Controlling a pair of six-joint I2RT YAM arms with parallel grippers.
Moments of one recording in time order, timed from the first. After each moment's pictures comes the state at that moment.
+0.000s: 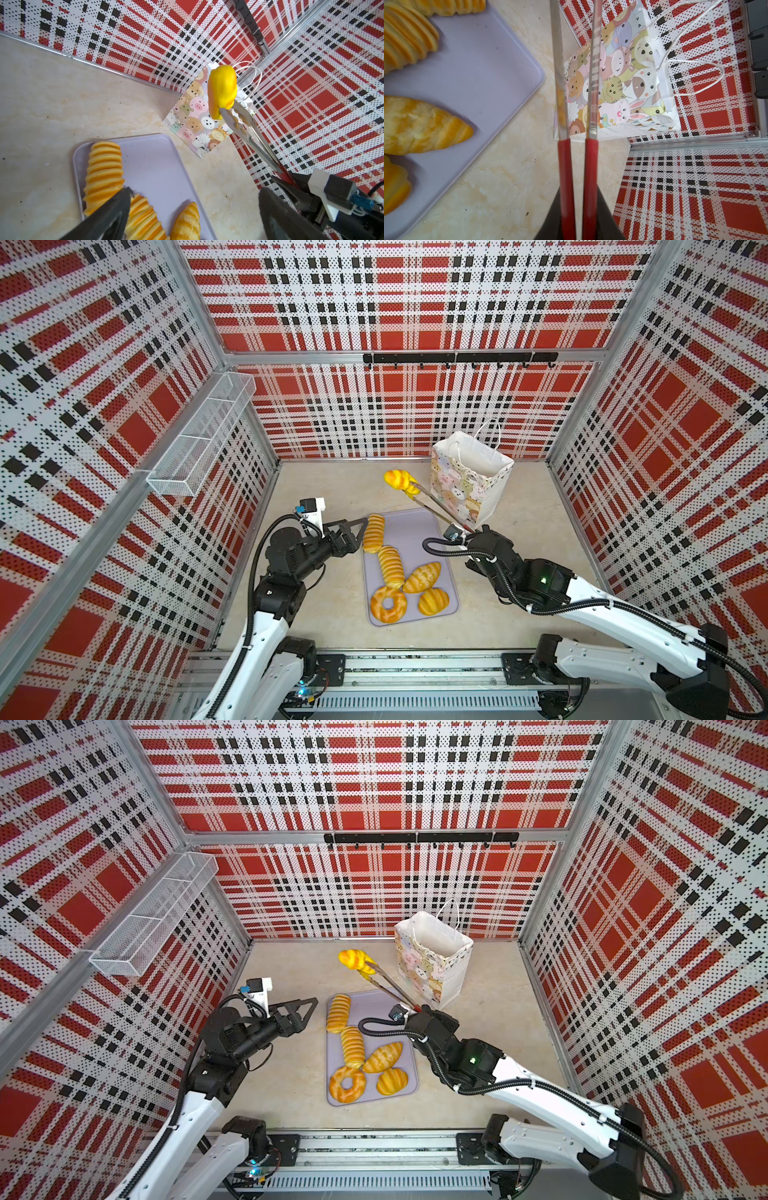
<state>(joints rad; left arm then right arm) -0.19 0.72 0.59 -0.01 0.48 -0.62 0.99 1.01 0.94 -0.61 0.74 -0.39</state>
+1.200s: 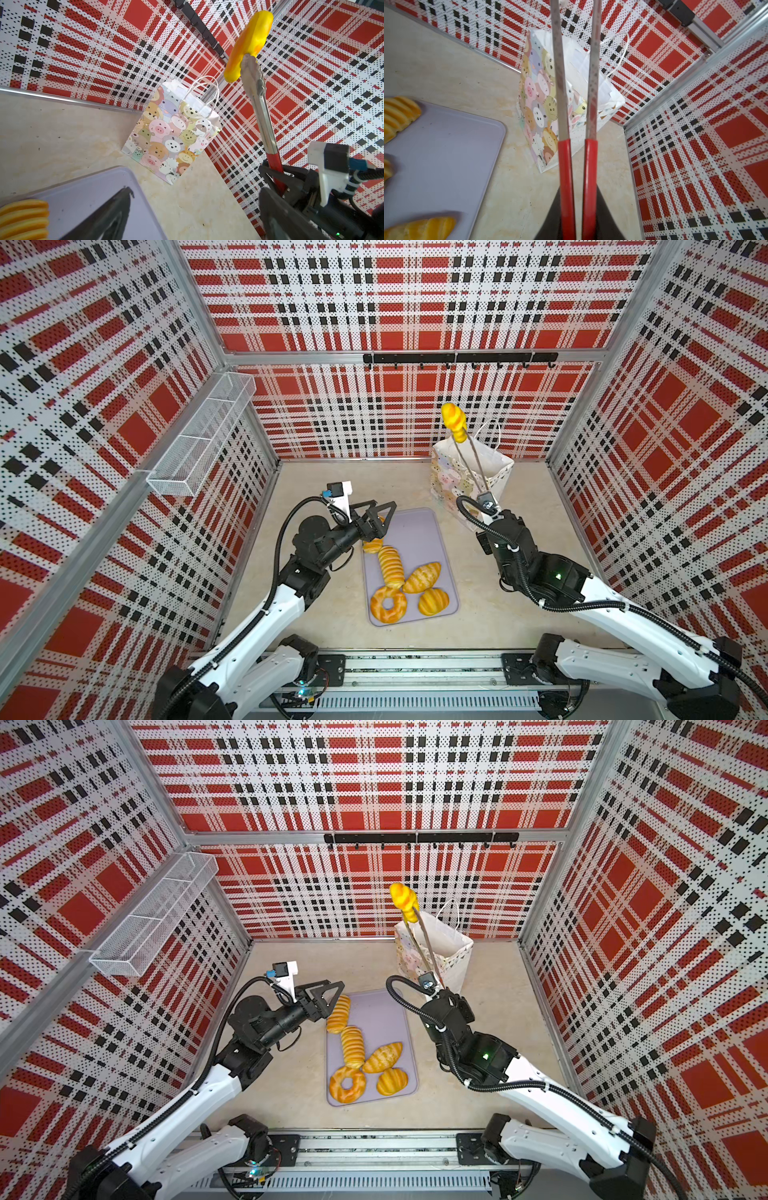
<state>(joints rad) -0.45 0.96 0.66 0.34 0.30 -0.67 0.88 0.99 0.99 -0.48 0.91 -0.07</state>
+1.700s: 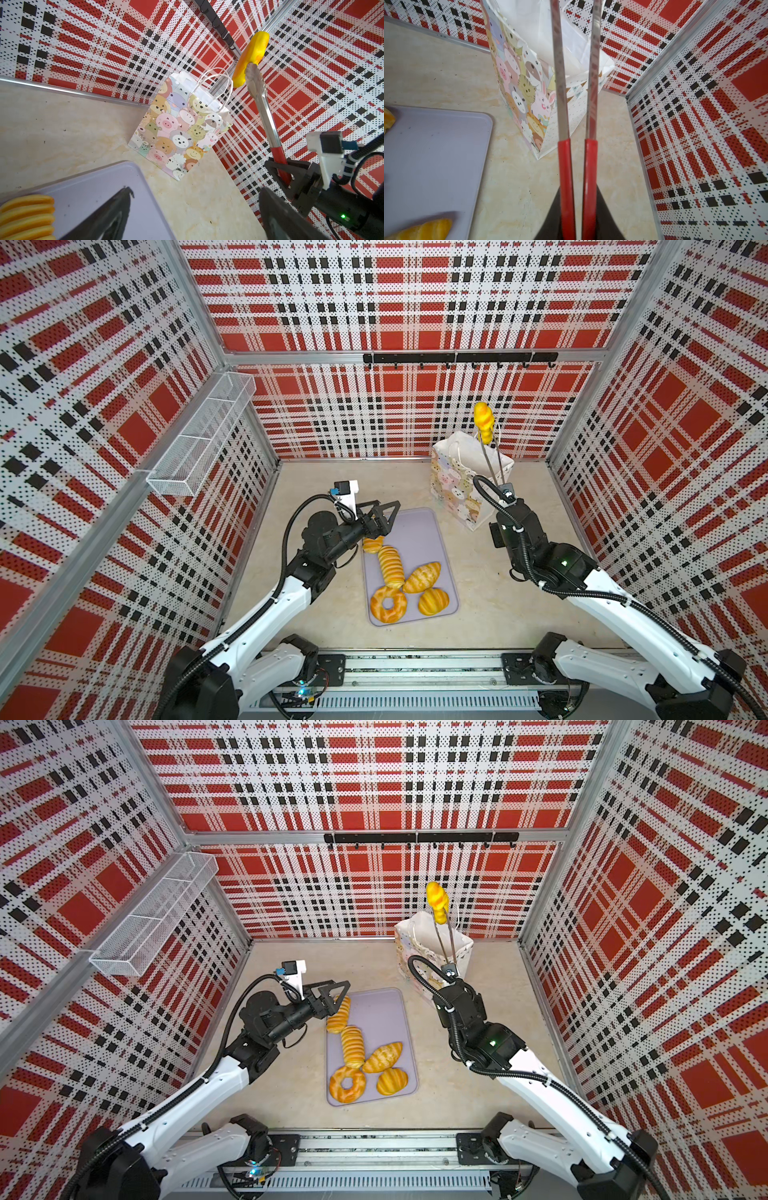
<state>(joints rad) -0.46 1.04 0.66 0.35 0.30 -0.65 0.70 1.02 1.02 -0.62 0.75 0.09</state>
